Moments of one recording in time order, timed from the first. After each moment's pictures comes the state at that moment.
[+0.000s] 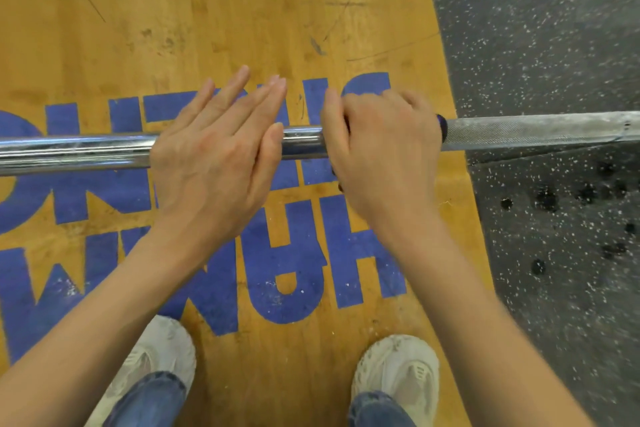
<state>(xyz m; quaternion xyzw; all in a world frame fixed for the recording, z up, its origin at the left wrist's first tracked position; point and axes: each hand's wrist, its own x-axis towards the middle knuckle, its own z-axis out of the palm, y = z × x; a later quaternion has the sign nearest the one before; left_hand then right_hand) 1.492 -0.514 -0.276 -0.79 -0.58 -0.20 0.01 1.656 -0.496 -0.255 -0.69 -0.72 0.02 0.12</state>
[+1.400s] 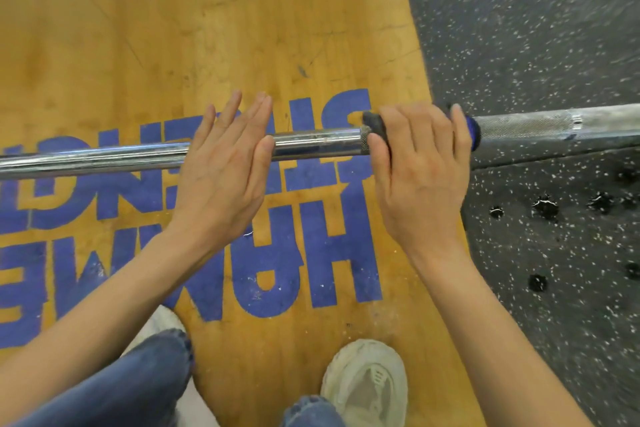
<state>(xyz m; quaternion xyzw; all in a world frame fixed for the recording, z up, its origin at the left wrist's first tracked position) 1.544 -0.525 -0.263 -0.78 -0.61 -0.13 -0.04 1.764 -0.530 -0.287 -0.64 -0.72 -0.06 0.26</state>
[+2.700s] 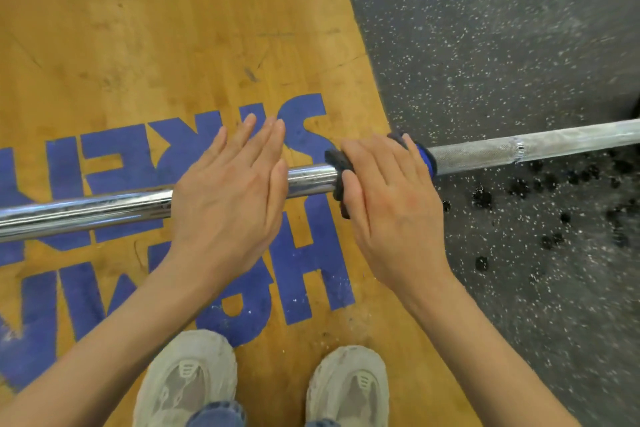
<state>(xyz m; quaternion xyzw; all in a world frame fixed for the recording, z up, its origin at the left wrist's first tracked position) 1.576 -0.523 -0.264 -0.82 -0.56 -0.12 -0.04 1.760 -0.556 -0.257 -0.65 -0.73 0.04 0.19</state>
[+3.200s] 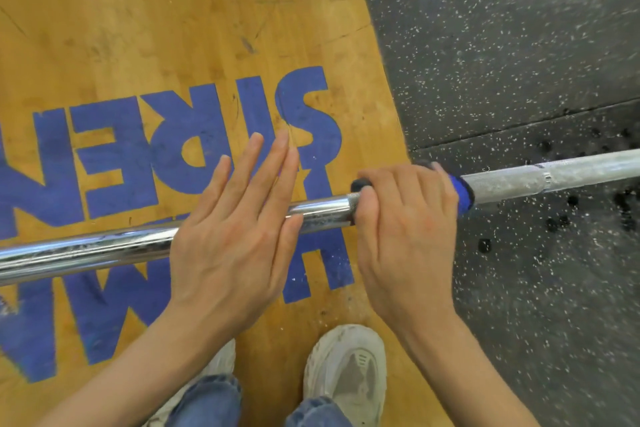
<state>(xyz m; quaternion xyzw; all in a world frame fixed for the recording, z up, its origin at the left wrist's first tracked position) 1.576 -0.581 -0.259 -0.85 -0.52 -0.09 -0.02 1.749 -0.598 -0.251 -0.73 -0.67 0.03 0.14</state>
